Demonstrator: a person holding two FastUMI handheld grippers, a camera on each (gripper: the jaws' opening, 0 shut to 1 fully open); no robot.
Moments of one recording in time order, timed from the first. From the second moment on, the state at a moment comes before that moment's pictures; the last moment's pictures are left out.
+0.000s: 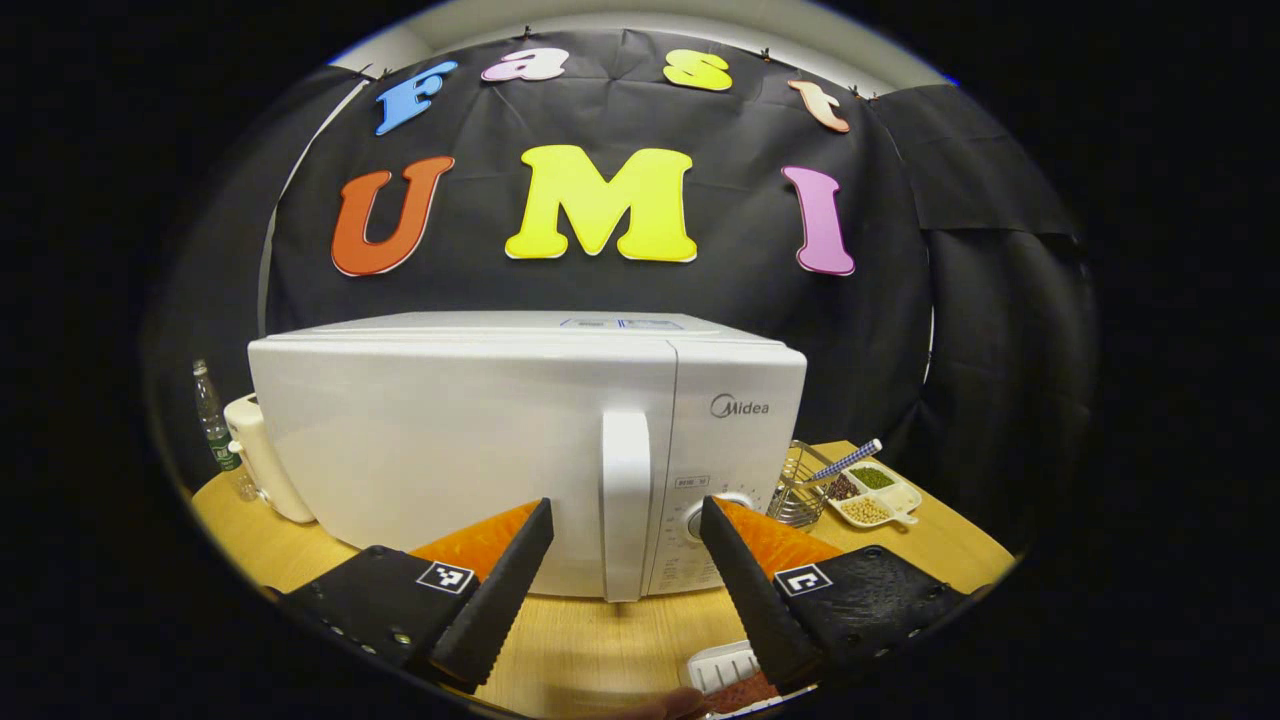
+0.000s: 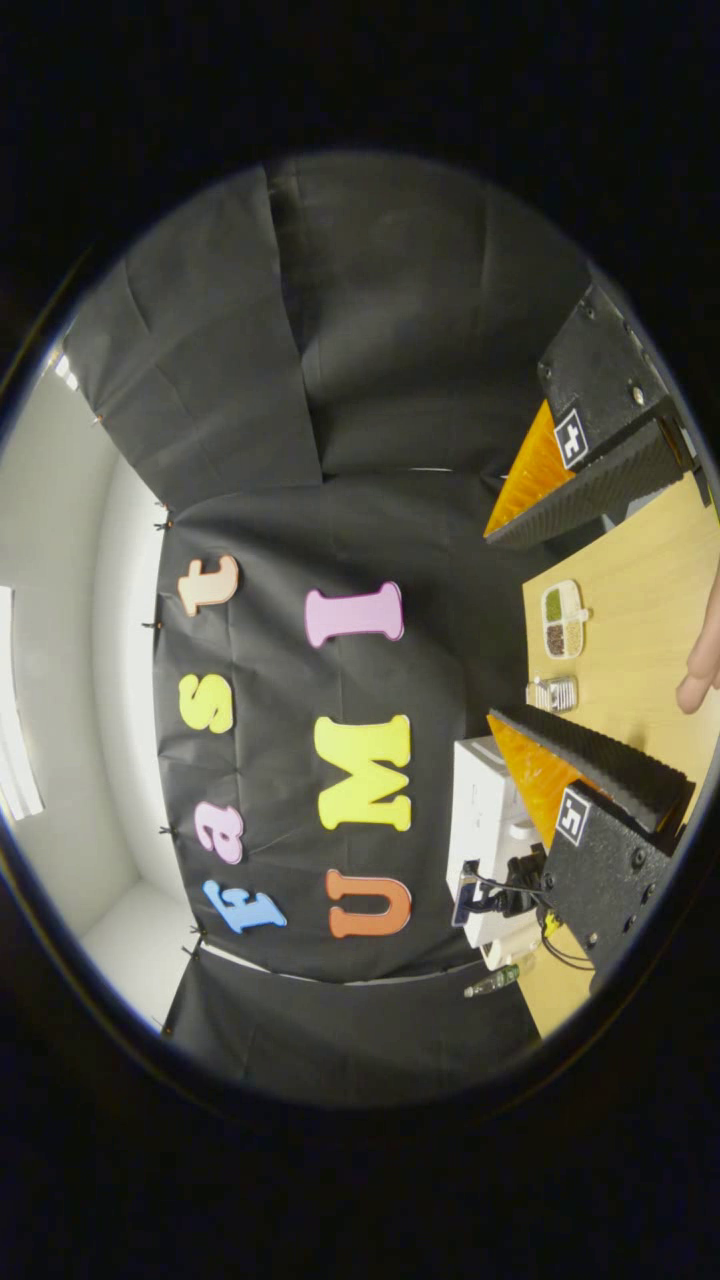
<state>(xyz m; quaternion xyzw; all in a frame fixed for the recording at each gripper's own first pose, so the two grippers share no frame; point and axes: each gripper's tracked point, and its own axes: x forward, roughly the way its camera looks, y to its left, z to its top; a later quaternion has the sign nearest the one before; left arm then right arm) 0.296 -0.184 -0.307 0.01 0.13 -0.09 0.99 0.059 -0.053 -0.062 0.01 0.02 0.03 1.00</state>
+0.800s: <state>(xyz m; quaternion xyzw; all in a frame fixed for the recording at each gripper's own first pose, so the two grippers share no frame) 0.312 -0.182 -0.321 0.01 0.11 -0.06 0.99 0.061 -0.041 -0.089 -0.01 0.03 0.04 1.00</state>
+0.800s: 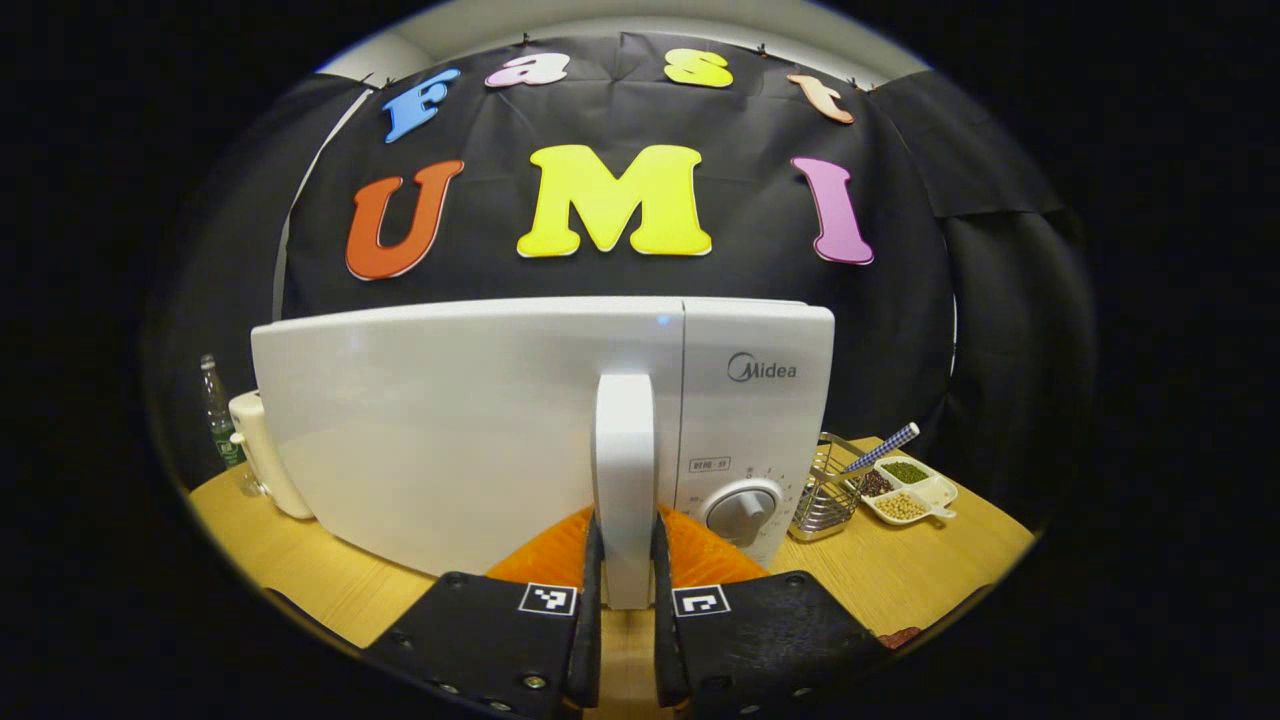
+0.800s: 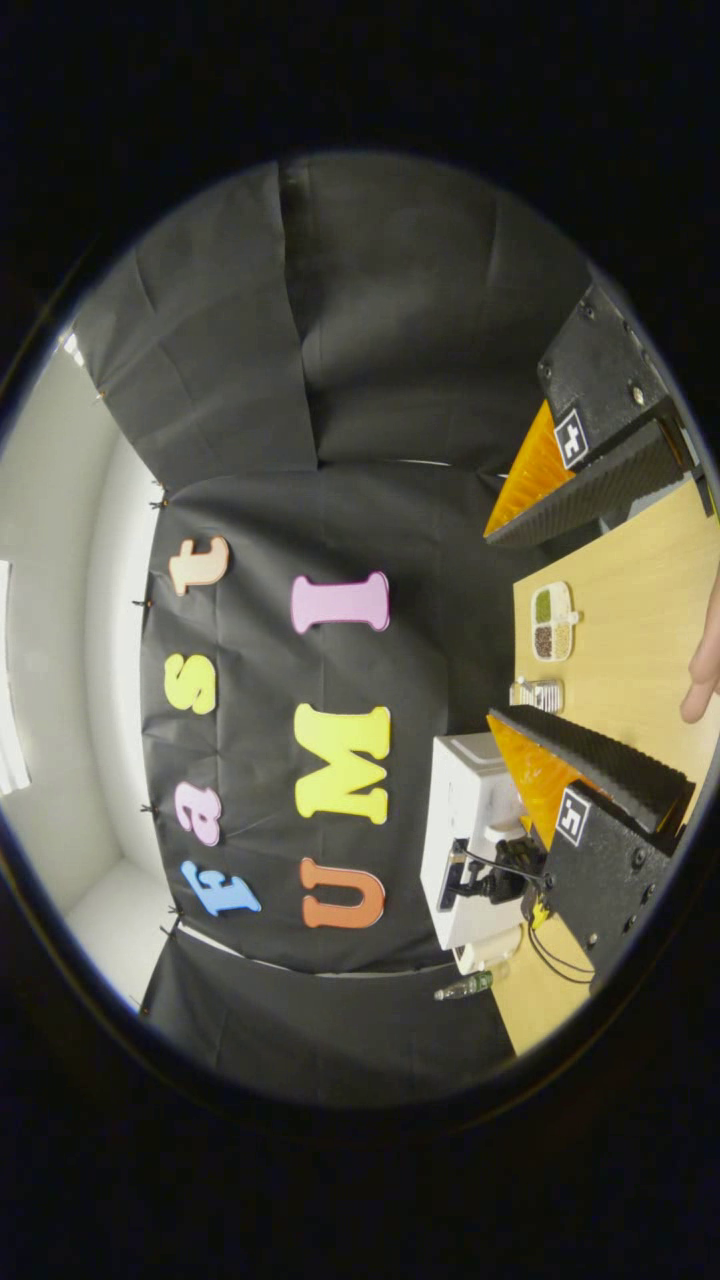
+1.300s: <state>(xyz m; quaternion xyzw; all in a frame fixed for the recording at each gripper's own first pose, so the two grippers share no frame) 0.282 -0.175 -0.325 0.02 0.13 -0.08 0.99 0.058 -0.041 -0.095 -0.01 0.05 0.04 1.00</state>
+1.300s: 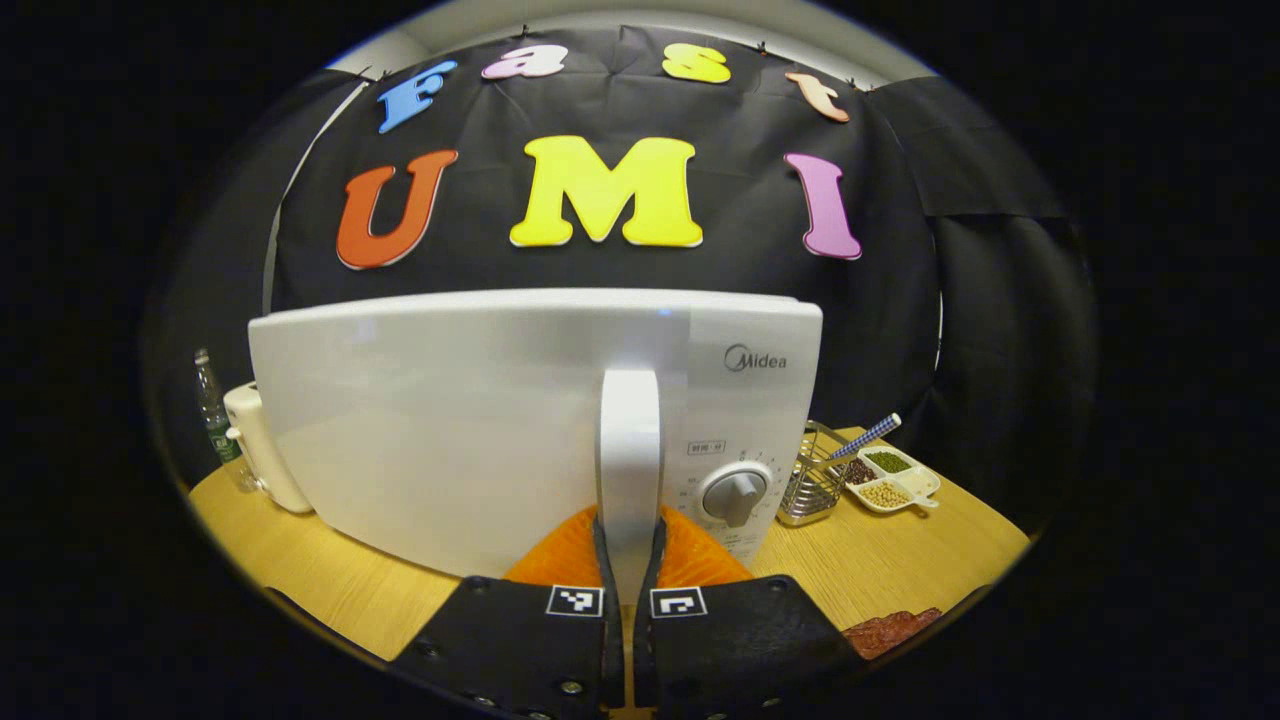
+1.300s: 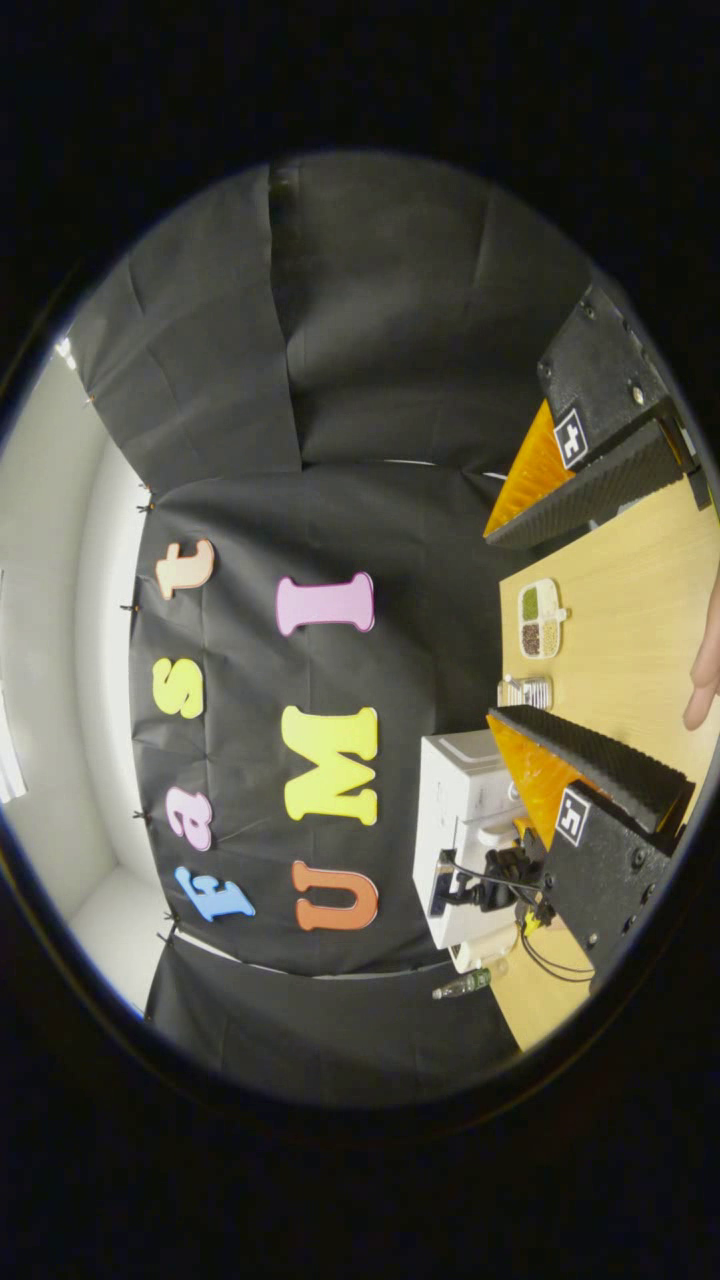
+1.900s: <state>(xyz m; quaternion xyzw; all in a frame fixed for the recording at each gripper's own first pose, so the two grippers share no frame) 0.181 -0.127 -0.319 0.00 0.13 -0.16 0.98 0.024 -0.009 -0.095 -0.02 0.05 0.04 1.00</state>
